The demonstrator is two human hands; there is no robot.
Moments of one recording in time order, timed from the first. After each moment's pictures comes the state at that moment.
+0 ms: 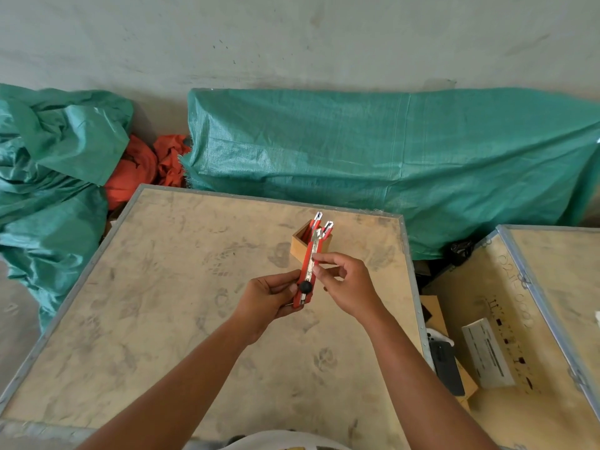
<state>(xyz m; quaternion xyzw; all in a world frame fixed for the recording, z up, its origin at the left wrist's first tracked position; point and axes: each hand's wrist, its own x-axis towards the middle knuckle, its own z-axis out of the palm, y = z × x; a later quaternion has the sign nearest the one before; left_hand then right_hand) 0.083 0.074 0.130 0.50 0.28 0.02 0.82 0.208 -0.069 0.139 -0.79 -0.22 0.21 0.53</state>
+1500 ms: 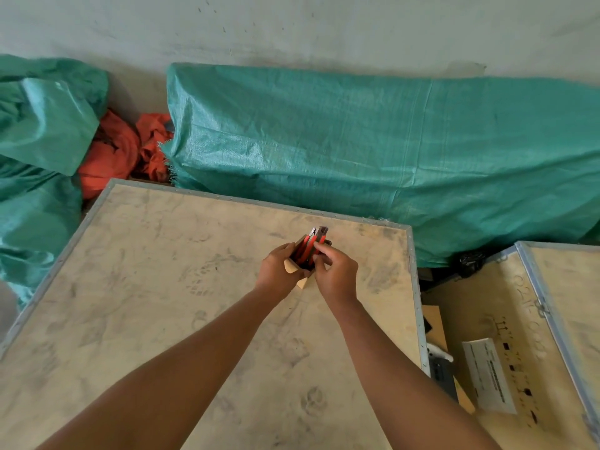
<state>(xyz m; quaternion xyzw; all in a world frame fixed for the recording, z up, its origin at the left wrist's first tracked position) 0.237 0.118 0.076 0.81 0.30 0.06 0.50 0.310 0.008 0.059 -0.87 -0.21 0.03 0.44</state>
